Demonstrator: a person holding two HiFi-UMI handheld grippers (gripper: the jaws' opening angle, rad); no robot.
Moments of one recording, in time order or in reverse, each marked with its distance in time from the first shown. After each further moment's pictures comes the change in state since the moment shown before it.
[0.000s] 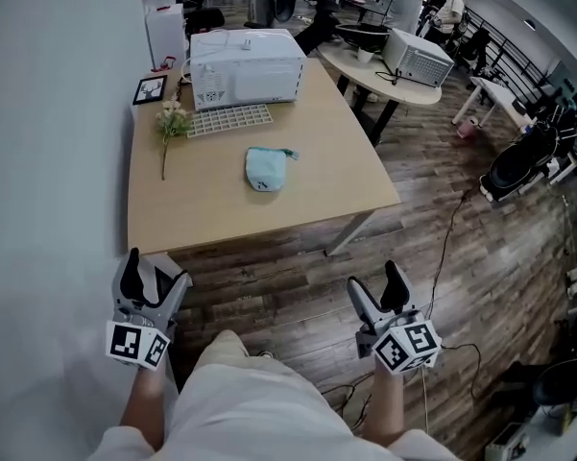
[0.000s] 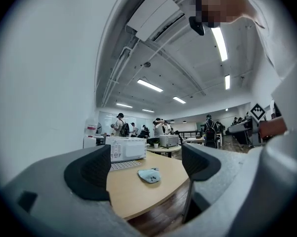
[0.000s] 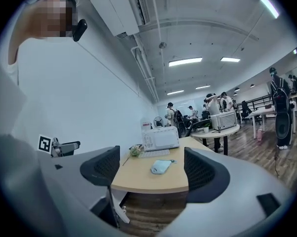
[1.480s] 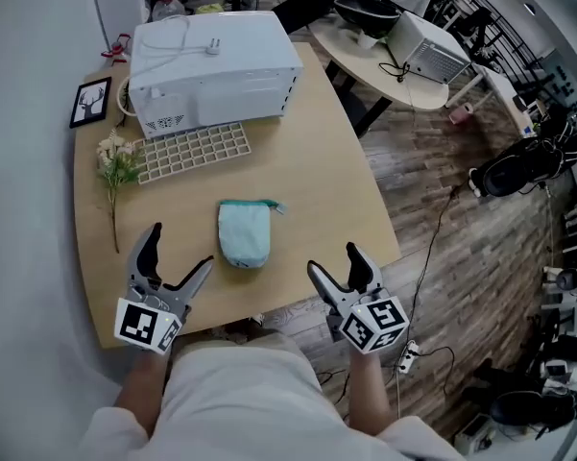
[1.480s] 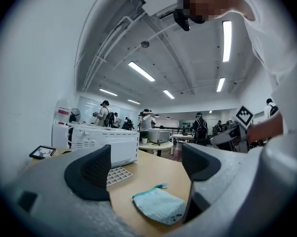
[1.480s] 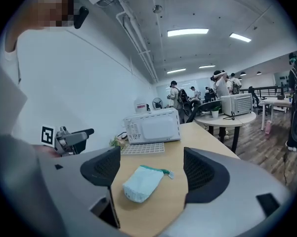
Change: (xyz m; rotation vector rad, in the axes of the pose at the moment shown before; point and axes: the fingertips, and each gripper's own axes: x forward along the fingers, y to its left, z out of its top) left arm 0.376 0.068 -0.064 -0.058 0.071 -0.247; right arm 0.351 -0.119 -0.013 0.012 0.234 -0.002
